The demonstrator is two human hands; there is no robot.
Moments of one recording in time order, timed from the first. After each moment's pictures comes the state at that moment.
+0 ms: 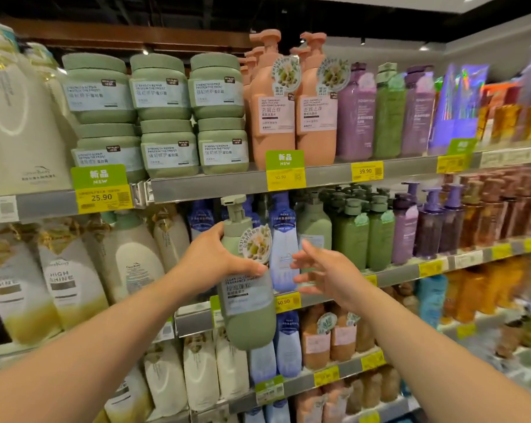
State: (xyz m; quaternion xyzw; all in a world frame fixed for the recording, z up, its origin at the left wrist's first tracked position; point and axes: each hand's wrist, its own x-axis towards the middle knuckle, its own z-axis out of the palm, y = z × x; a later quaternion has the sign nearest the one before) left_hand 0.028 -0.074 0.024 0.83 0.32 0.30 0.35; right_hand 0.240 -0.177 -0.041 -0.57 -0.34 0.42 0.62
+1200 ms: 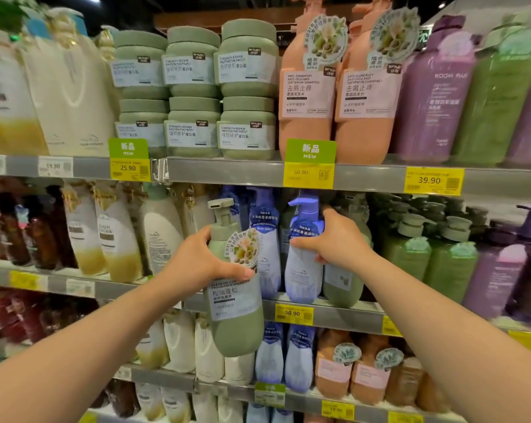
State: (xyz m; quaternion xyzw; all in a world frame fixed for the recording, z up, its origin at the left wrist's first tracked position) left_hand 0.056 -0.090 -0.001 0.71 0.51 0.36 0.33; right_hand 0.317 -0.086 0.002 -0.69 -0.61 0.12 0.37
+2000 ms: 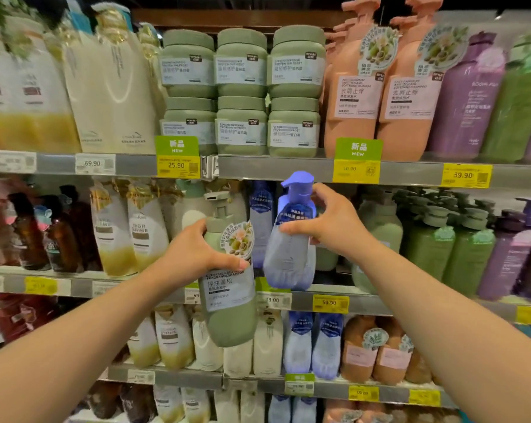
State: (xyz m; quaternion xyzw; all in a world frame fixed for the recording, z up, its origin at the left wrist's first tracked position) left_hand -0.050 -0.060 0.003 0.74 0.48 0.35 0.31; right_hand 0.199 -0.103 0.027 -0.54 -0.63 0.20 0.52
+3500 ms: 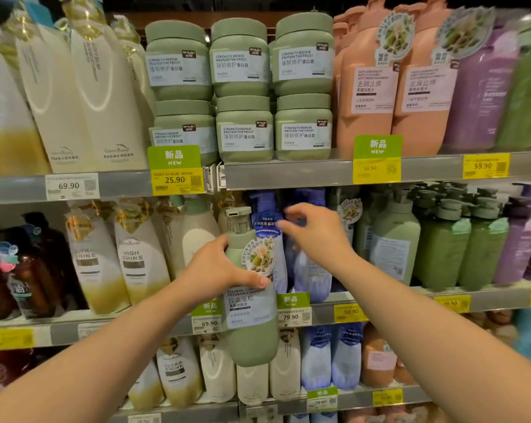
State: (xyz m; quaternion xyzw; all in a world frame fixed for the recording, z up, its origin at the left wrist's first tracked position) left_hand -0.047 0.011 -0.017 0.78 0.41 0.31 0.36; right_hand 0.159 -0.035 -0.001 -0.68 -0.58 0.00 0.45
